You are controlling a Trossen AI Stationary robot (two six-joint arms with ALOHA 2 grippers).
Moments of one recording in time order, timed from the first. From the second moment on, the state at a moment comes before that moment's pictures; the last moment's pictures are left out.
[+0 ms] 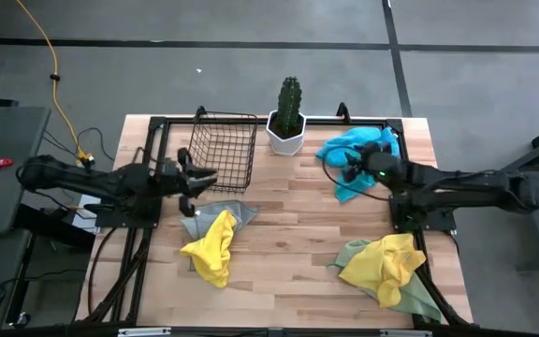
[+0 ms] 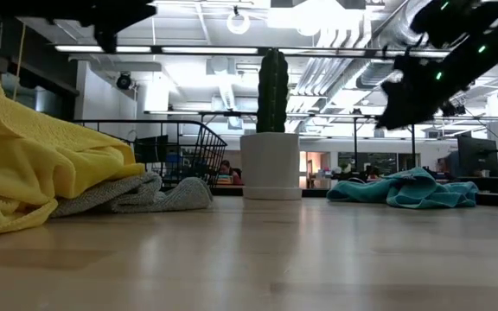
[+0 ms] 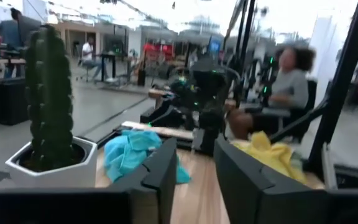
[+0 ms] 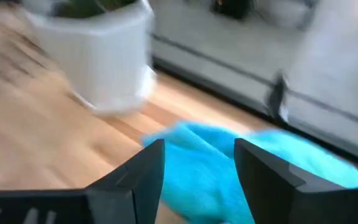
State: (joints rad) left arm -0.01 0.65 0.36 0.36 -0.33 -0.07; right arm -0.30 0.80 0.38 -0.20 0.63 0.34
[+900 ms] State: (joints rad) left arm -0.01 0.91 0.52 0.35 -0.32 -0.07; right arm -0.46 1.25 0.39 -0.05 0.64 0.38
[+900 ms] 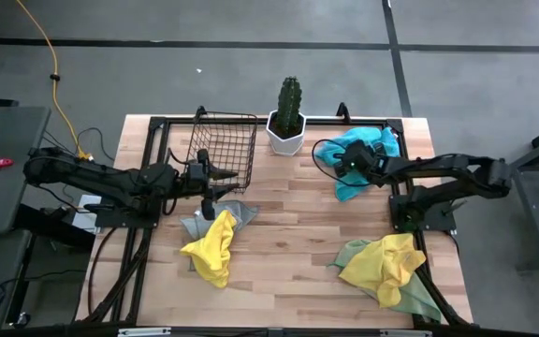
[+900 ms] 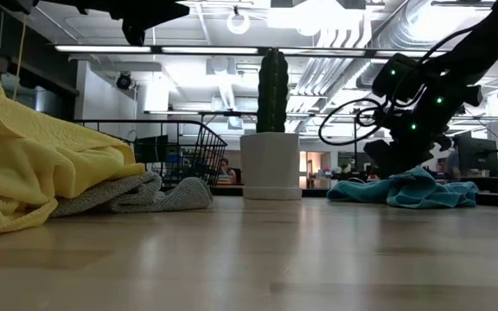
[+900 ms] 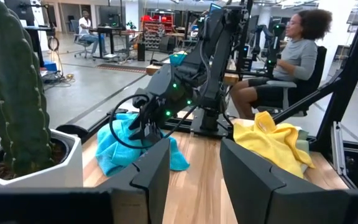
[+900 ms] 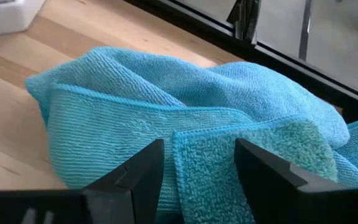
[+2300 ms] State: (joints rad) left arm -0.01 1.07 0.52 0.54 -0.27 -0.04; right arm -0.19 0.86 0.39 0.10 0.17 0.20
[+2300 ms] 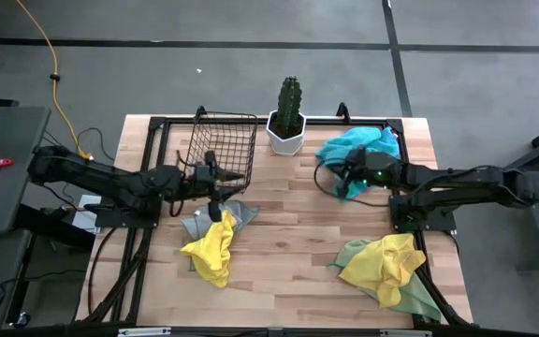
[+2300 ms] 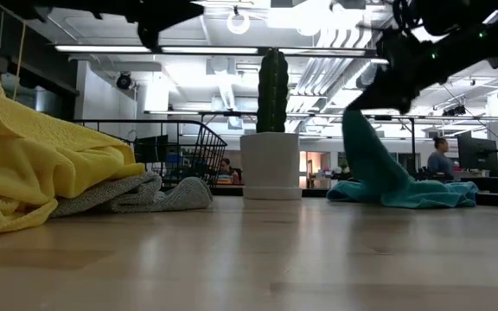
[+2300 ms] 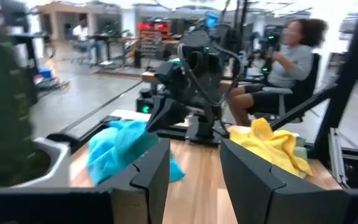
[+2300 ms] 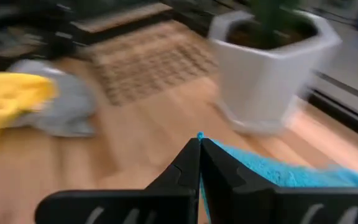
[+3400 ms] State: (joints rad) left arm -0.01 1.89 1.04 0.52 -0.30 0.31; right arm 0.06 1.23 0.39 0.59 -0.08 0.27
